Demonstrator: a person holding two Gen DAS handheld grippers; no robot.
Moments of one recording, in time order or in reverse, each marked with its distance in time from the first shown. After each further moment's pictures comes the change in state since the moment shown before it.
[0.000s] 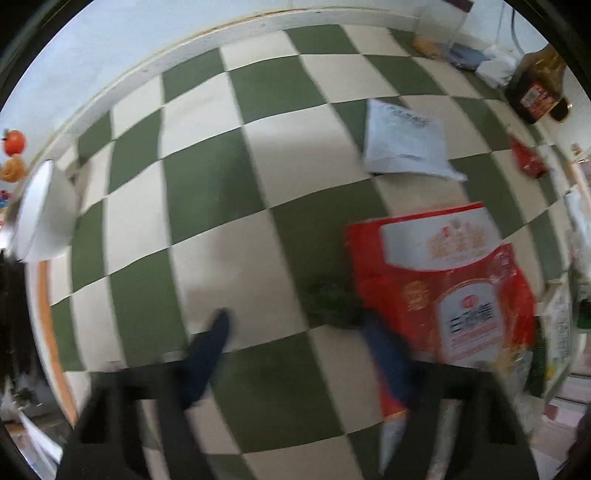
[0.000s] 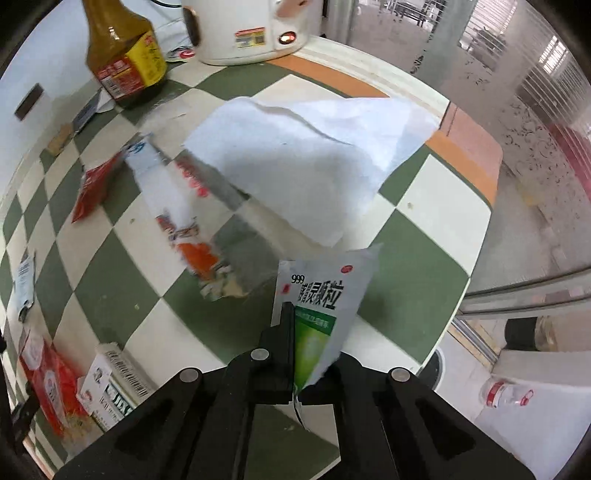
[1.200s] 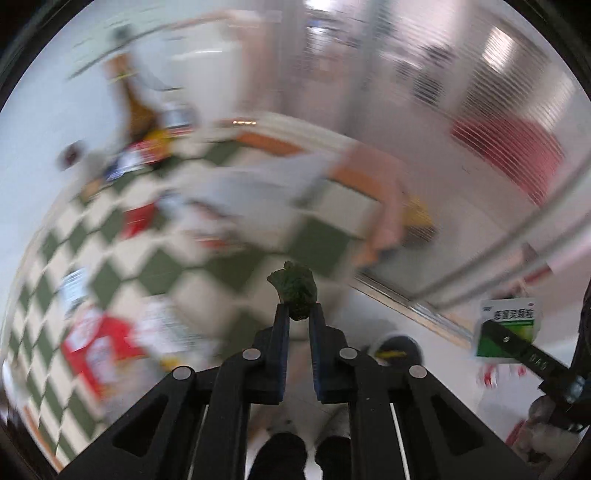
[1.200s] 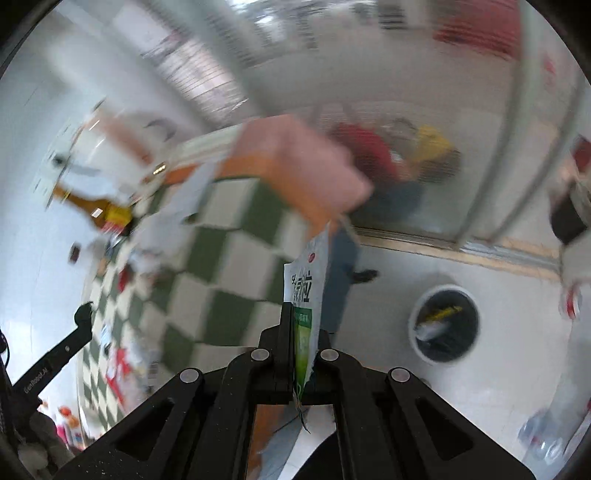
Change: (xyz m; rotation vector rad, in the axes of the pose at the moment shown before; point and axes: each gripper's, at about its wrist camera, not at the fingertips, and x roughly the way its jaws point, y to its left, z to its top) left arm -0.155 -0.378 -0.137 0.700 -0.181 -0.285; right arm -0.105 -0.305 -0.164 0.539 -0.158 0.278
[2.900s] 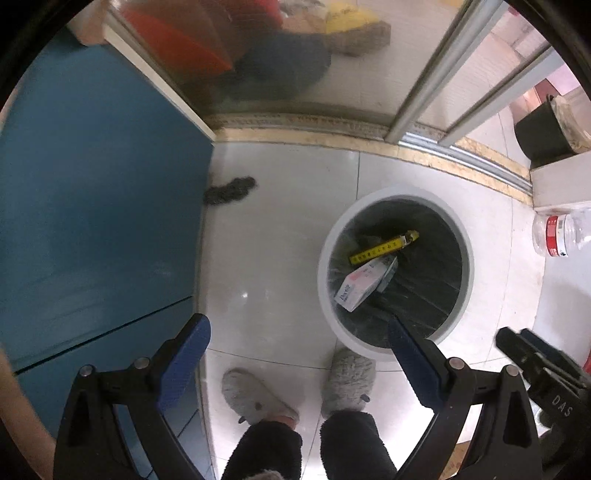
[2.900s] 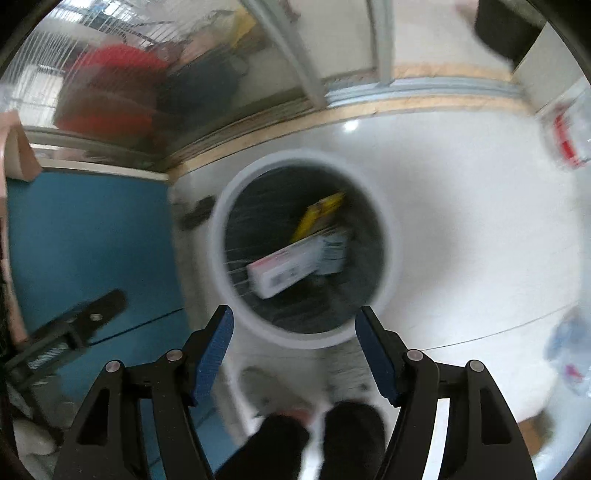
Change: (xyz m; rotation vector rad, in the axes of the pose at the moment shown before) left arm 0.456 -0.229 -0.166 0.368 0.431 0.070; right arm 0.303 -0.394 -0.120 0.328 0.238 -0.225
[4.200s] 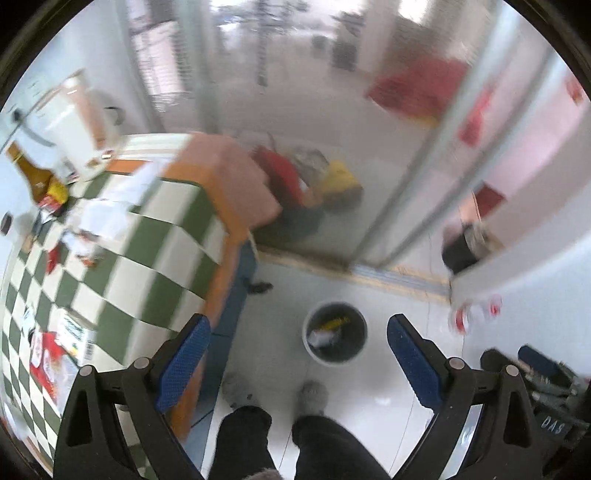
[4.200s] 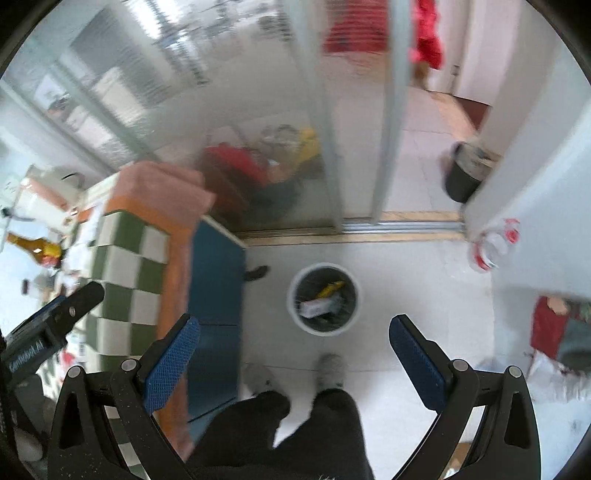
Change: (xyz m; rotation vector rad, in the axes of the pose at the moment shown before) left arm -0.468 0.106 -0.107 -0.175 -0.442 -0.092; right arm -0.494 0.164 -0.111 -0.217 -0.311 0.021
